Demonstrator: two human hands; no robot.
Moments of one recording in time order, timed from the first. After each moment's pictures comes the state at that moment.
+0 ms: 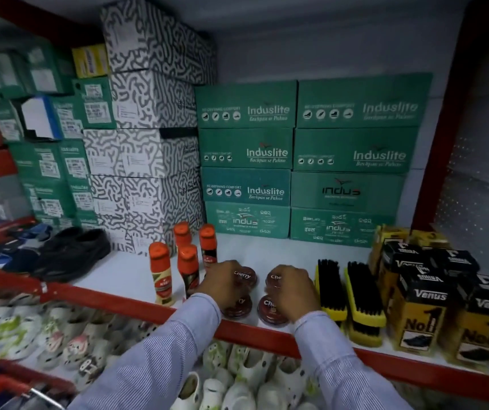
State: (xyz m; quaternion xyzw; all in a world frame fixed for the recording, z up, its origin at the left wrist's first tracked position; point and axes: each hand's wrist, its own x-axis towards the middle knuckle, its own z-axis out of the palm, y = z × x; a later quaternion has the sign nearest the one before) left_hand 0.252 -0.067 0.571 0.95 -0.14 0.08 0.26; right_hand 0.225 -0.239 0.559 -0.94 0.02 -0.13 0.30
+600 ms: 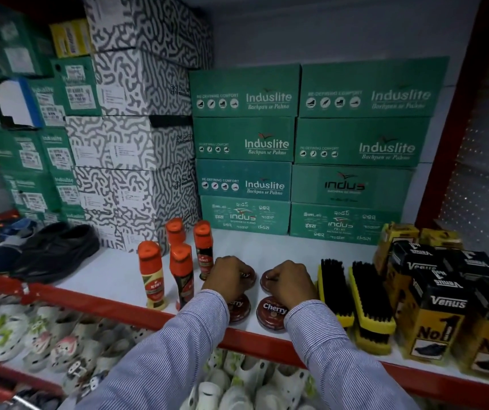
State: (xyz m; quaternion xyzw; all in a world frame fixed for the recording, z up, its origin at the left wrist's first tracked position) left_hand 0.295 -0.082 0.552 0.94 -0.19 0.12 0.25; right_hand 0.267 -0.239 0.551 -0.94 0.04 -0.10 0.34
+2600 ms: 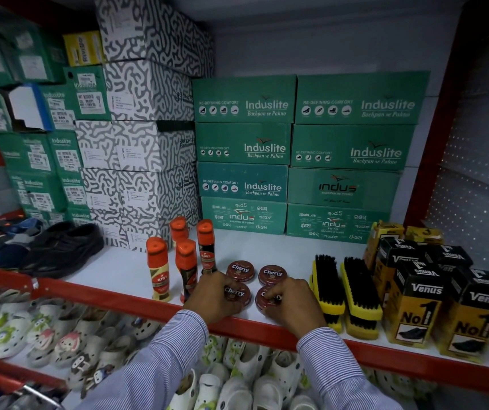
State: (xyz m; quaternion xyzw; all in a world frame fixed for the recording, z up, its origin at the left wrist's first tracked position) left_hand 0.219 -0.053 0.563 0.94 -0.17 0.08 0.30; right_hand 0.191 -0.235 0.555 -0.95 -0.02 -0.11 0.31
